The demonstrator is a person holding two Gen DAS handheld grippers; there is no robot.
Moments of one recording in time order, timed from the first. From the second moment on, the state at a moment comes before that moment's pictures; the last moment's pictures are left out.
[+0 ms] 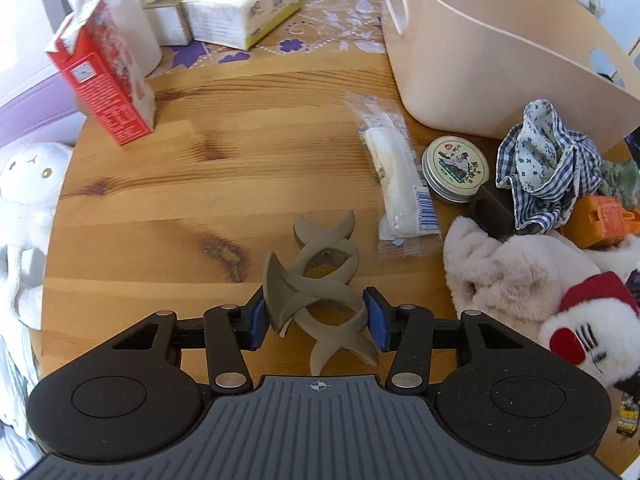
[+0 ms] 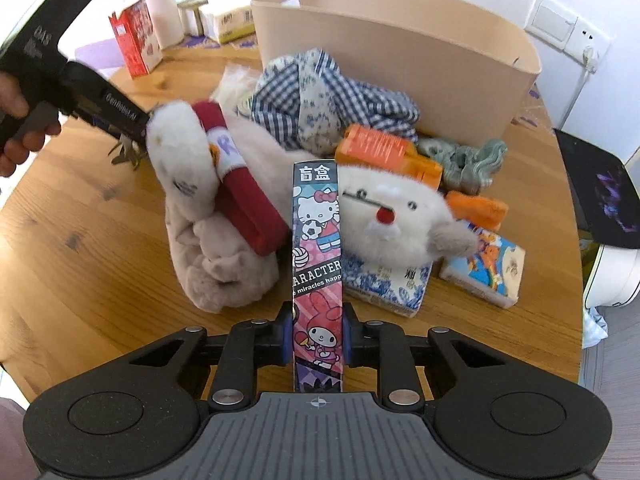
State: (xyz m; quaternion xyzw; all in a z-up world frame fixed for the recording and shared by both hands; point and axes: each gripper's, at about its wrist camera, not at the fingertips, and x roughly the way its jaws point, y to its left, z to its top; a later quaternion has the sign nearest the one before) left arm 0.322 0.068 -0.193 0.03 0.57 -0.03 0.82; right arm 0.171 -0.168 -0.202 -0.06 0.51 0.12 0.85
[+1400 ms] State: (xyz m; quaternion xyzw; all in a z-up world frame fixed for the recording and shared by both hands) left arm 0.470 -0.081 -0.093 0.06 0.45 -0.06 0.89; right arm 0.397 -0.216 -0.118 -0.18 0.35 0.09 0.91
